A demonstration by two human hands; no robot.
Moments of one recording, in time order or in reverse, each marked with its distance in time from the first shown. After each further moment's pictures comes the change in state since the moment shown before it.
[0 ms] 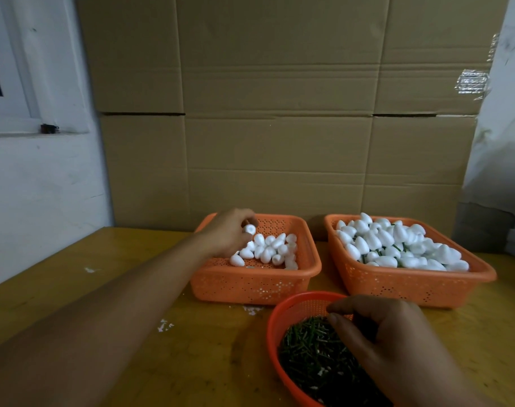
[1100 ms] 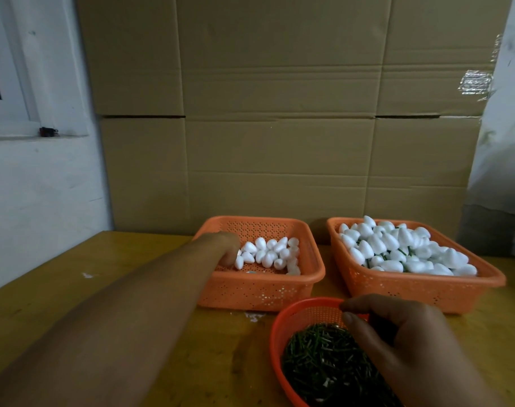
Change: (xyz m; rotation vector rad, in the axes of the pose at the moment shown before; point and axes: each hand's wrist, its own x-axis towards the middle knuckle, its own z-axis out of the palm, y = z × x) left_hand 0.033 -0.020 0.021 0.511 -0.478 -0.281; right_hand 0.002 0.001 -0.005 0.017 0.066 0.021
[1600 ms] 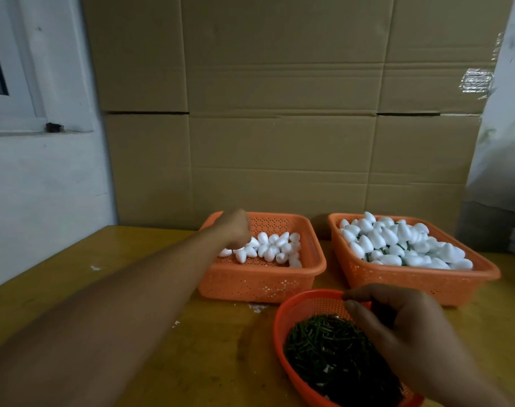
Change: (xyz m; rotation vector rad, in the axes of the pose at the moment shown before) left_hand -0.029 0.012 -0.018 -0.344 0.339 0.023; right_hand 0.003 0.010 0.003 0.056 0.032 -0.016
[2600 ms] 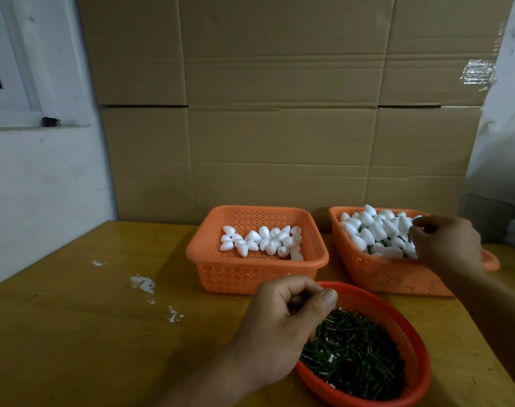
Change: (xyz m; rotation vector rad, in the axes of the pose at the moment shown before) left_hand -0.189 0.044 0.048 -1.152 -0.047 0.528; right_hand 0.103 0.082 -0.031 -0.171 0.469 0.448
